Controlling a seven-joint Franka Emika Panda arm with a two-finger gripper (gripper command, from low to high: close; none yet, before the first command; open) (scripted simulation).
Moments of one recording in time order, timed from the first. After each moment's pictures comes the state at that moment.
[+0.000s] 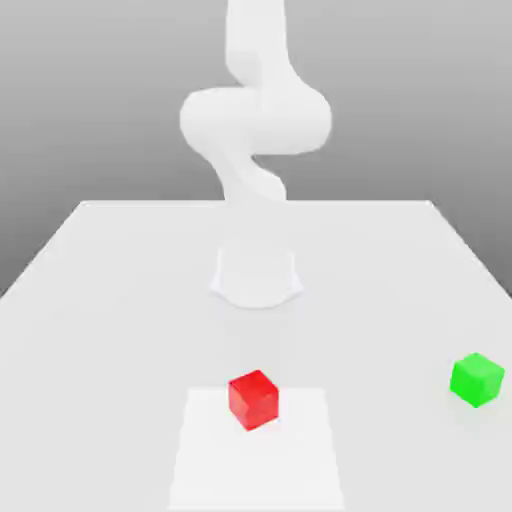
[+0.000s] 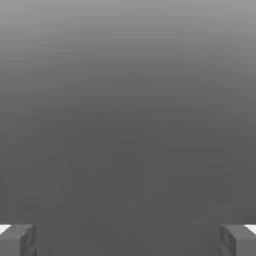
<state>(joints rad) 0.01 -0.73 -0.01 -2.36 -0.02 2.35 0.75</state>
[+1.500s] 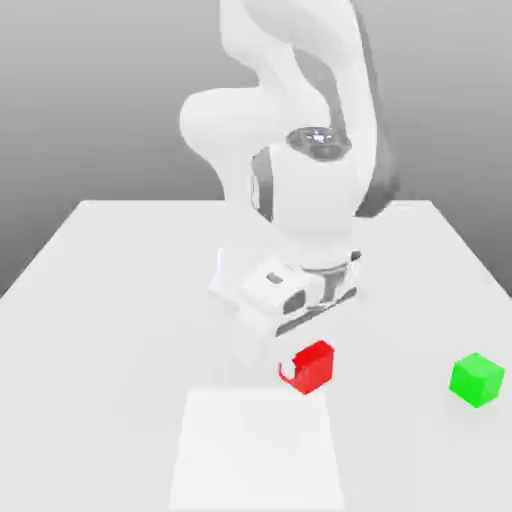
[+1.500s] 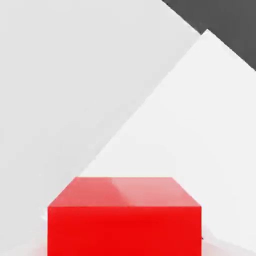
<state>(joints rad) 0.31 -0.03 0.07 -2.77 -0.01 2.74 0.29</state>
